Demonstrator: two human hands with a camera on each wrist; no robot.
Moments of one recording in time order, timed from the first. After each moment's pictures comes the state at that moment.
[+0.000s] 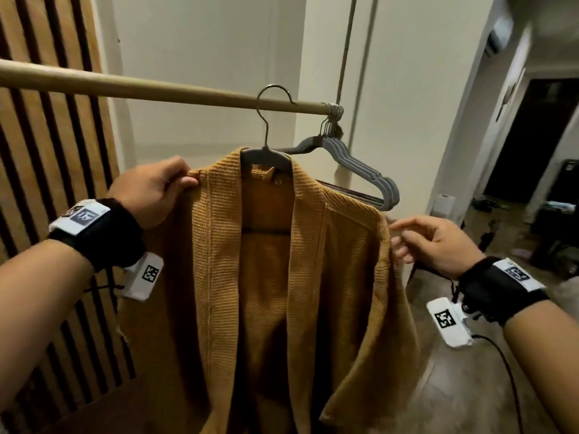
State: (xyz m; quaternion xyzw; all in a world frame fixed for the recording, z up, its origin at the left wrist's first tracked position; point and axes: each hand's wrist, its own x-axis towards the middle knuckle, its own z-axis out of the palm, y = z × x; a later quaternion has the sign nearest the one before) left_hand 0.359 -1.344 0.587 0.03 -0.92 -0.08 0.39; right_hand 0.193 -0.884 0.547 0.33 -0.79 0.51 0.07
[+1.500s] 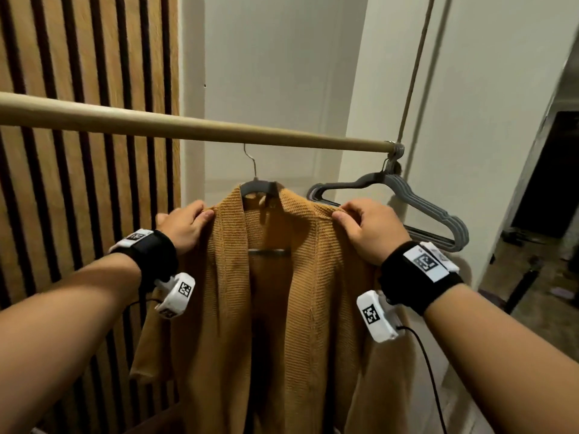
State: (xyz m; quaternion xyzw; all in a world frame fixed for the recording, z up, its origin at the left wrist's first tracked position) left_hand 0.322 -1.493 0.556 0.16 -0.93 -0.17 0.27; right_hand 0.247 -1.132 0.611 0.36 -0.85 0.26 0.27
